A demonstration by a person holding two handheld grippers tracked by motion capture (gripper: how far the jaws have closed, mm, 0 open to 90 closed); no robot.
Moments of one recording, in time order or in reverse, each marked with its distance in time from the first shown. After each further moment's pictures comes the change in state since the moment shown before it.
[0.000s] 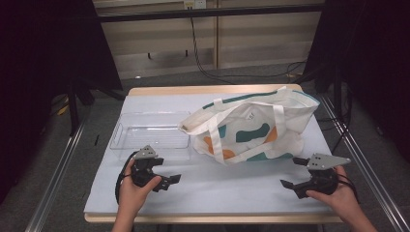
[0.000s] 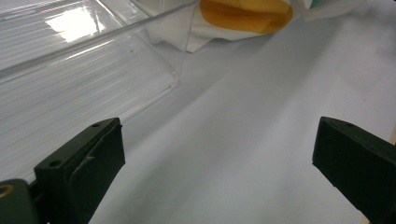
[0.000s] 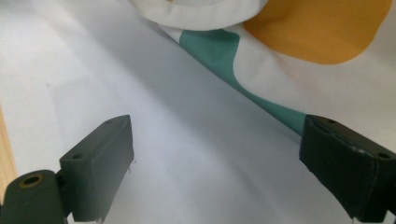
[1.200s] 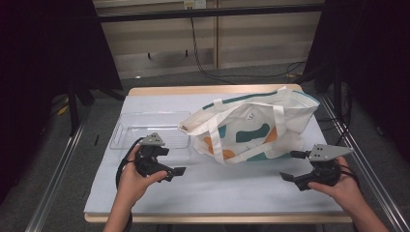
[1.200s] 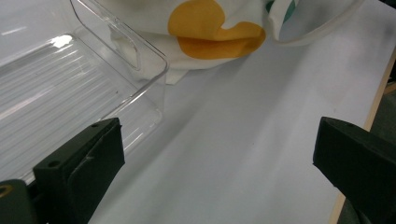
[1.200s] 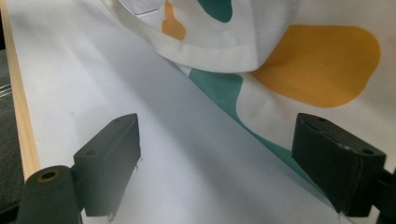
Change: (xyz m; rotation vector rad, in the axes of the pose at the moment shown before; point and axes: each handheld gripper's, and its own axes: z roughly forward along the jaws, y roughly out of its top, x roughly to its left) left arm -0.010 0.047 -0.009 0.057 -0.041 0.073; right arm -0.007 0.030 -0.009 -0.028 0.059 -0.020
